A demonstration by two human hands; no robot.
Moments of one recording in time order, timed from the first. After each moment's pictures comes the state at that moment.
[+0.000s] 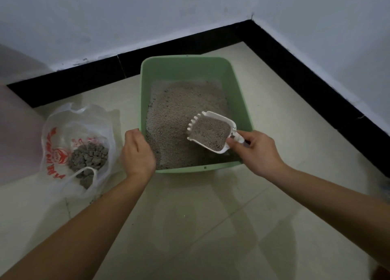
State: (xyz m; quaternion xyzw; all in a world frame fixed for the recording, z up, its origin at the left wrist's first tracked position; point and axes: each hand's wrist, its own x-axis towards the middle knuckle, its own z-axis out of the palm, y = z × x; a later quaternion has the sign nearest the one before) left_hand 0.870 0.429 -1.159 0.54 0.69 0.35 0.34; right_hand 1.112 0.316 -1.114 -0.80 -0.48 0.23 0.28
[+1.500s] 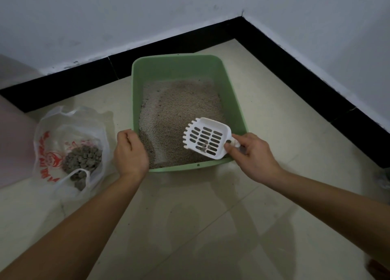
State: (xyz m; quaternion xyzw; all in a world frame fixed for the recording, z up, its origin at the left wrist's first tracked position) left_hand 0.872 0.429 -1.159 0.54 0.69 0.36 0.31; right_hand 1.116 0.293 -1.127 -0.78 -0.55 0.16 0.26
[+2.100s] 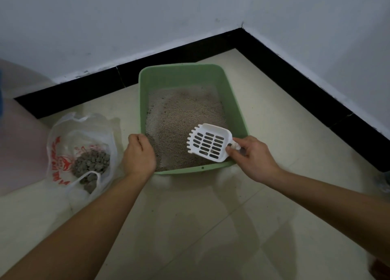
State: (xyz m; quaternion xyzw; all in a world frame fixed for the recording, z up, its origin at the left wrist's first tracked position) left_hand 0.868 0.435 -1.156 0.62 0.68 0.26 0.30; right_hand 1.114 0.296 -1.126 -0.78 -0.55 0.17 0.24
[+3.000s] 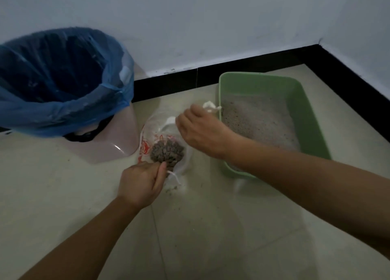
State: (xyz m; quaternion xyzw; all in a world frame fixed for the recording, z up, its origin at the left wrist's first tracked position) left_hand 0.649 0.421 -1.151 0.86 0.47 0.21 -0.03; right_hand 0.861 0.460 -1.066 -0.39 -0.86 -0.29 -0.15
